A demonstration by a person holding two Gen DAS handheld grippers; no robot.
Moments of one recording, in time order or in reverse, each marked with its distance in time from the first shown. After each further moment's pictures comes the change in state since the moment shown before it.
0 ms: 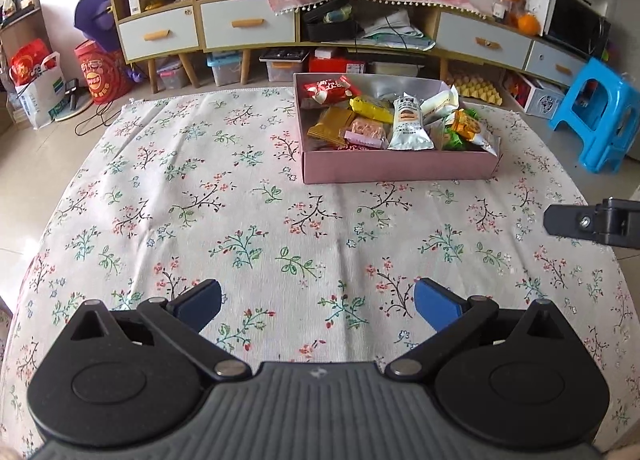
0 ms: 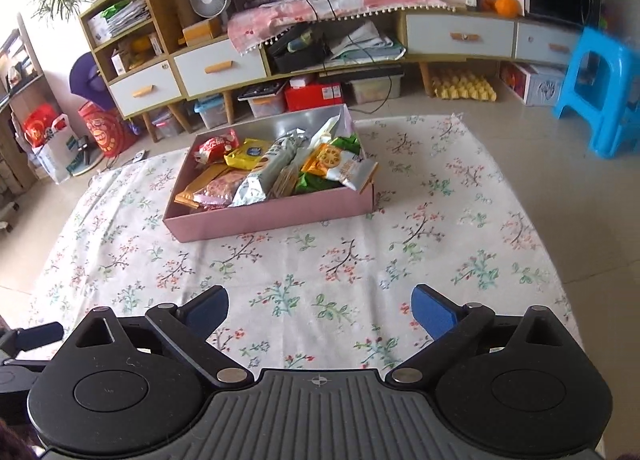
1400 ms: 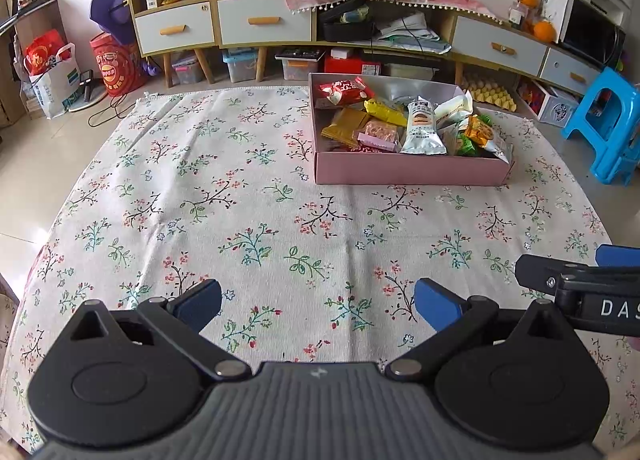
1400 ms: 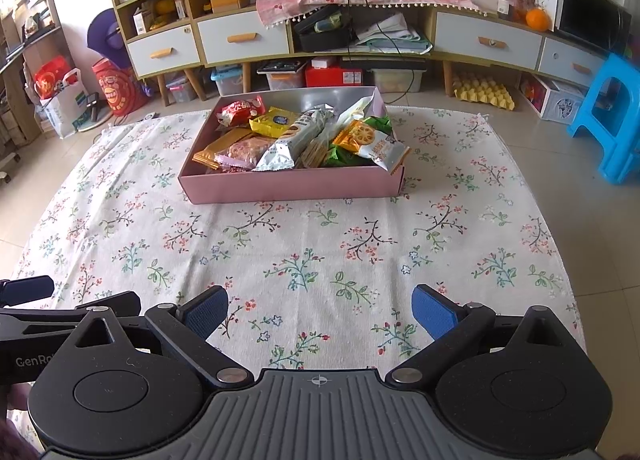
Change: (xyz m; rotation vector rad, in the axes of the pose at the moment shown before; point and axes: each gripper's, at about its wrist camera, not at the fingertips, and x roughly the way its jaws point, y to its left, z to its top) left arm -0.003 0.001 -0.001 -0.036 0.004 0.037; right arm 0.009 0.029 -0.013 -0.133 0.040 -0.022
